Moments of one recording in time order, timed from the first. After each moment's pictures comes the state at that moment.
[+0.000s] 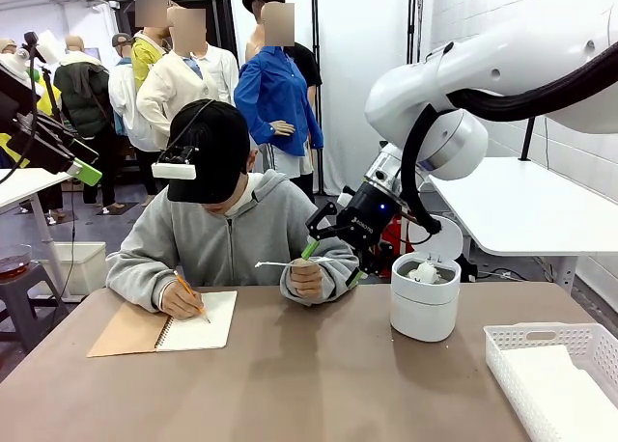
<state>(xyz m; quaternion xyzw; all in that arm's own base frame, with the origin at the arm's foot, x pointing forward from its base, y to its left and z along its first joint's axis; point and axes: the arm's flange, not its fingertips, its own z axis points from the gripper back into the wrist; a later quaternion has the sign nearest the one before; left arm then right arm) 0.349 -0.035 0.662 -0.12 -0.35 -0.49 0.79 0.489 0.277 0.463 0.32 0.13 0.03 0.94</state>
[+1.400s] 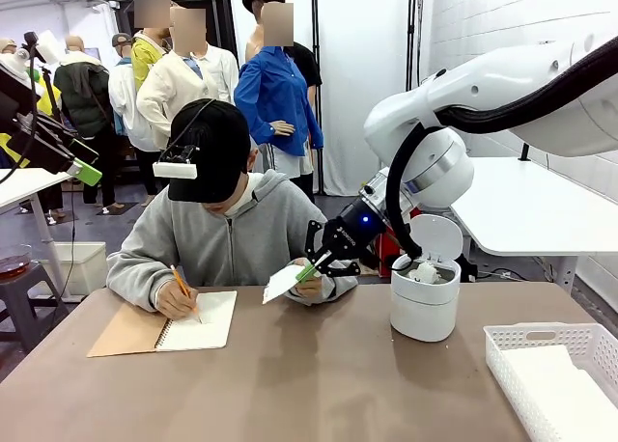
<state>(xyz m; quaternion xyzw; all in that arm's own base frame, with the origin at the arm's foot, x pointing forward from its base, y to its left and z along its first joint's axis) 0.349 -0.035 0.662 -0.13 -0.35 -0.49 0.79 0.504 0.292 0.430 0.39 0.19 -0.11 0.89</state>
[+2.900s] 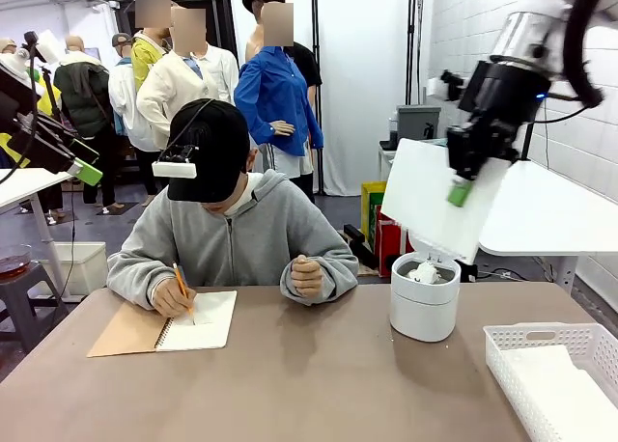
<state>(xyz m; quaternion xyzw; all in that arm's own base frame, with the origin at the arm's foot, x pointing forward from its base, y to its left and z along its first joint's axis) 0.349 -0.036 0.662 -0.13 -0.36 -0.49 0.79 0.390 0.118 0.648 0.18 -0.02 0.24 0.95</state>
